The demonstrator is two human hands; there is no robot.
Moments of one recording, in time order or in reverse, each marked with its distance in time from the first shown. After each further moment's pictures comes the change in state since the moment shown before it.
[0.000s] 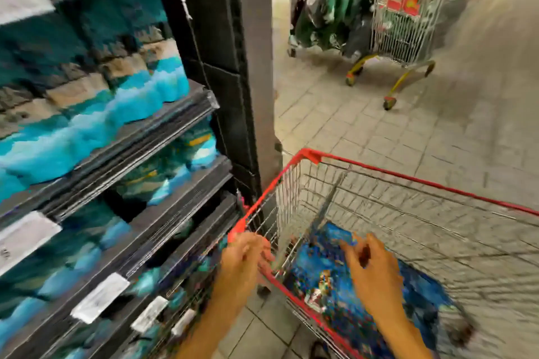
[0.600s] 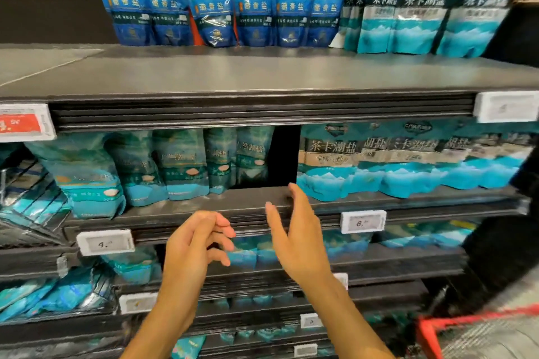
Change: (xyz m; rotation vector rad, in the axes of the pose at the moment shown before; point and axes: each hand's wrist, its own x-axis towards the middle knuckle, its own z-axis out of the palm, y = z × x) left_hand -0.245 0.038 -0.368 -0.334 0.913 0.382; right_hand -0.269 -0.379 0.222 0.272 -0.817 -0.877
